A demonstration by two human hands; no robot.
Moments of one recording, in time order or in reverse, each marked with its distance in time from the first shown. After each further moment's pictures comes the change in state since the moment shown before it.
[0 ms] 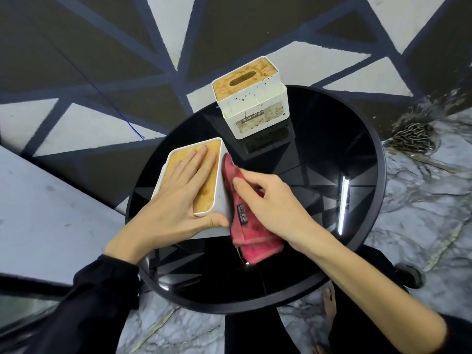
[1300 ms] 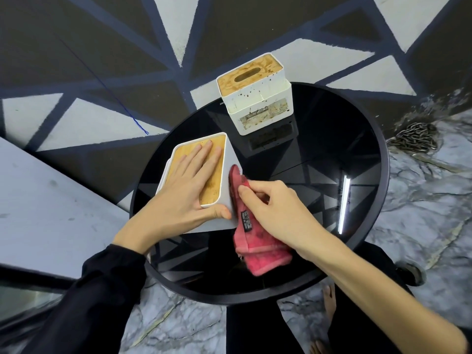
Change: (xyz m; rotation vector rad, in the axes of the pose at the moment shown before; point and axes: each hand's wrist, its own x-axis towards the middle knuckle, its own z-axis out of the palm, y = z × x) left_hand 0.000 -0.005 0.002 0.027 -0.002 0.023; right_hand -0.022 -0.005 0.003 -0.095 -0.023 0.091
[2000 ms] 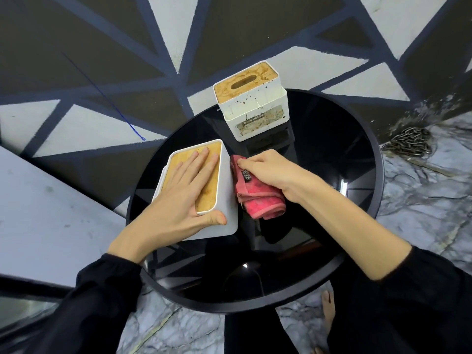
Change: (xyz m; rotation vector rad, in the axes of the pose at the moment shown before) left_hand 0.000 -0.005 0.002 -0.005 0.011 0.022; right_hand 0.091 -0.006 -0.027 0.113 -0.081 0.239
